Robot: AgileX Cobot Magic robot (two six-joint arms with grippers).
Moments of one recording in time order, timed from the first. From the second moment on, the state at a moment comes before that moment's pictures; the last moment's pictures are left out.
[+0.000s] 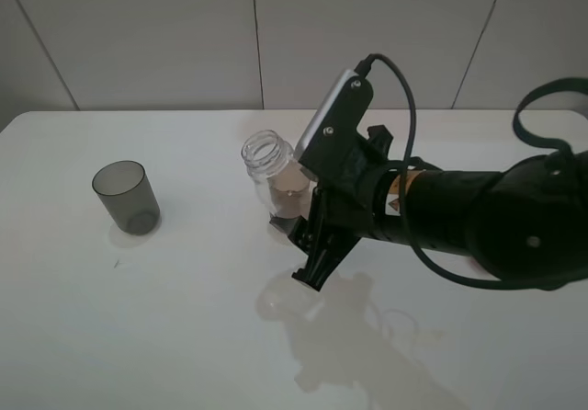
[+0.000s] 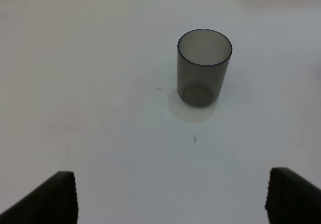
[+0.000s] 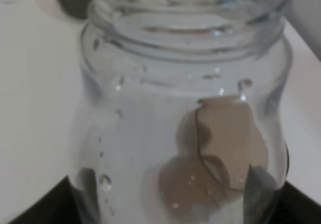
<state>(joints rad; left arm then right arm) -0.09 -0.01 -0.50 0.00 1.06 -0.02 0.84 1.58 -0.57 0.12 -0.34 -0.52</state>
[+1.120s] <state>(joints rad) -0.09 -0.01 -0.50 0.00 1.06 -0.02 0.81 1.97 -0.57 -0.44 -0.88 0.04</state>
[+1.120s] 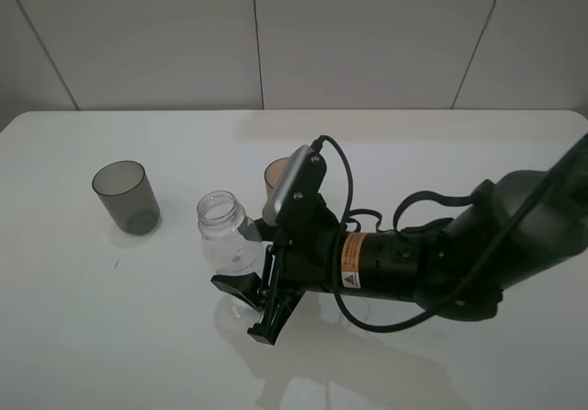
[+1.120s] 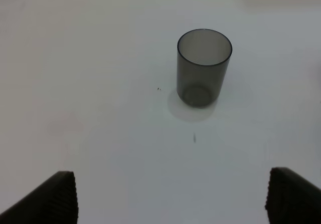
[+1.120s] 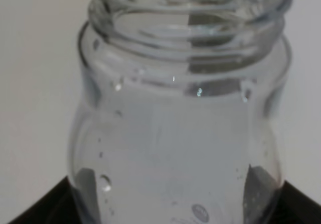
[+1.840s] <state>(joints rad) -0.09 -0.01 -0.50 0.00 1.06 -0.02 0.81 2.02 -0.57 -0.44 -0.89 -0.04</state>
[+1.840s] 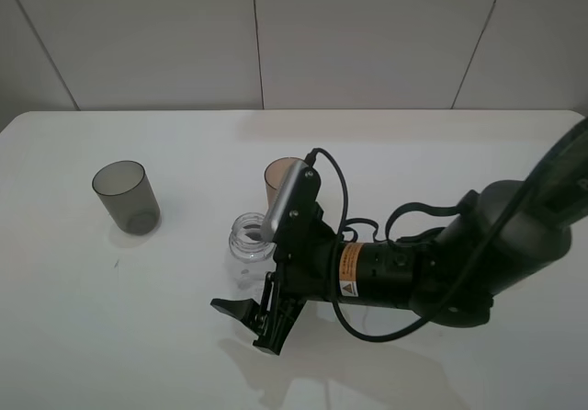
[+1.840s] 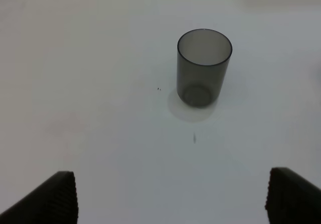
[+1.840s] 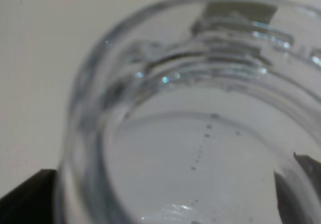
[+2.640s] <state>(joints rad) -0.09 -0.01 -0.50 0.00 1.06 -0.02 0.81 1.76 -0.57 -0.44 -0.88 -0.05</state>
